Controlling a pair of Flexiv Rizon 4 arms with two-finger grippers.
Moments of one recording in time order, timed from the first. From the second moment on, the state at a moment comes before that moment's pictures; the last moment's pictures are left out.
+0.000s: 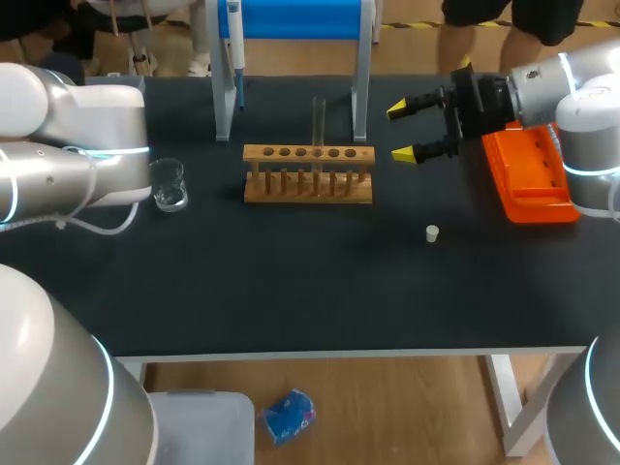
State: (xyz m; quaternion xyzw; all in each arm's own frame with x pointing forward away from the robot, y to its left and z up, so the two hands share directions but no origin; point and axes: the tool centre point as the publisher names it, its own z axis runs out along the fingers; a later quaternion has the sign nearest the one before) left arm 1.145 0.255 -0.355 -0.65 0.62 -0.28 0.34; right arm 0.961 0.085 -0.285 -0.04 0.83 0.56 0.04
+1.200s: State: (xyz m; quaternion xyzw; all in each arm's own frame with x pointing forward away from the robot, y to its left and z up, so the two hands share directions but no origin) left arm 1.141 0.254 -0.309 -0.64 0.61 -0.28 0.38; right arm 0.961 0.085 -0.285 -0.04 0.83 0.56 0.04
